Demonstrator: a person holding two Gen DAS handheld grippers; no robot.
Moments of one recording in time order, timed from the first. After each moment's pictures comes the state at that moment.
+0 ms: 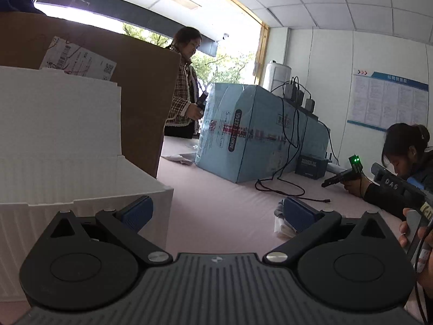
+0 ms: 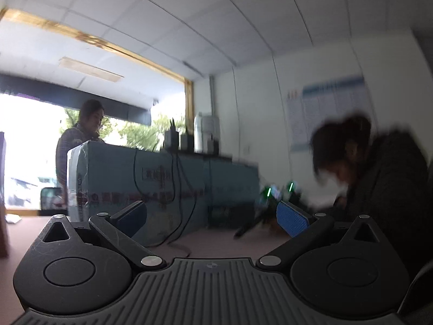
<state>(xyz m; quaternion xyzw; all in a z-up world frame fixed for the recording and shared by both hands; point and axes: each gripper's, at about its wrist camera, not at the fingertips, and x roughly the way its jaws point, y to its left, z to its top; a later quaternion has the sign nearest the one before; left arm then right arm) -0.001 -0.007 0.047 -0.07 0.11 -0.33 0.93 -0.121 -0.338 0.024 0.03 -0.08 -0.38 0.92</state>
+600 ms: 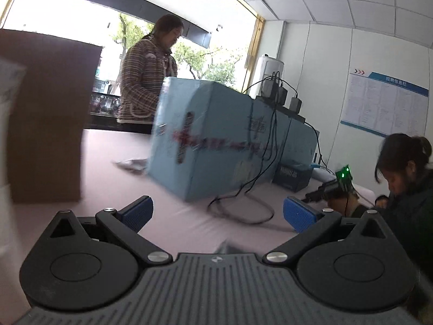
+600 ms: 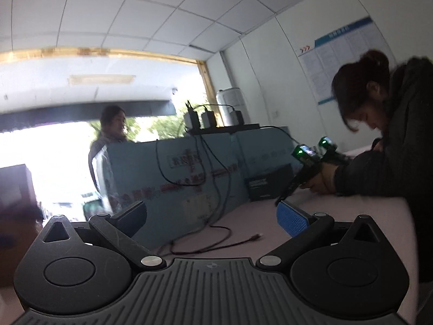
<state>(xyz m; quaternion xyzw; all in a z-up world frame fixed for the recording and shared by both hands) 0.037 -0.177 0.109 -0.09 0.14 -0.35 0.92 -0.141 -0.357 0.026 0.13 -0.09 -0.28 0.95</state>
